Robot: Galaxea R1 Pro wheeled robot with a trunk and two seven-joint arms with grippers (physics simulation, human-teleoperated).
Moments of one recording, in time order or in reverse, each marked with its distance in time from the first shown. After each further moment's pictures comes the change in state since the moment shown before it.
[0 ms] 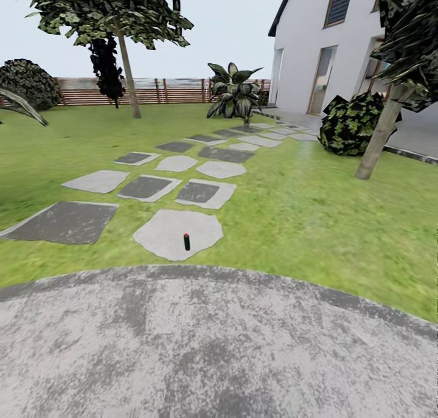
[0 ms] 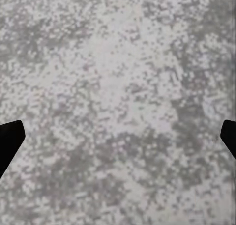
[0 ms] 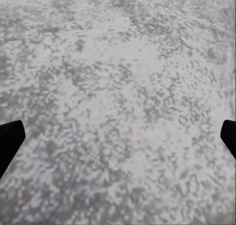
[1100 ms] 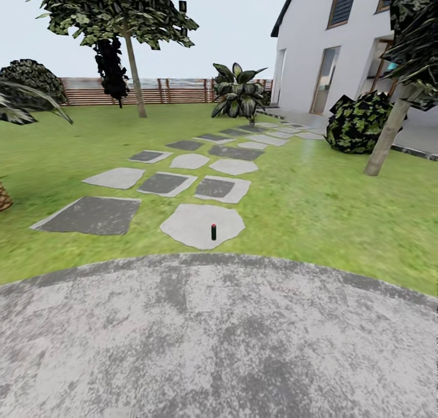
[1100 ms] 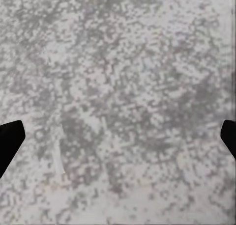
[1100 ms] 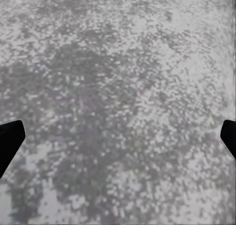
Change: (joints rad) left arm 0.000 -0.001 -0.003 0.000 -0.001 0.000 0.000; right arm 0.000 0.000 0.000 0.000 0.004 0.000 0.003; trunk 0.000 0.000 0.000
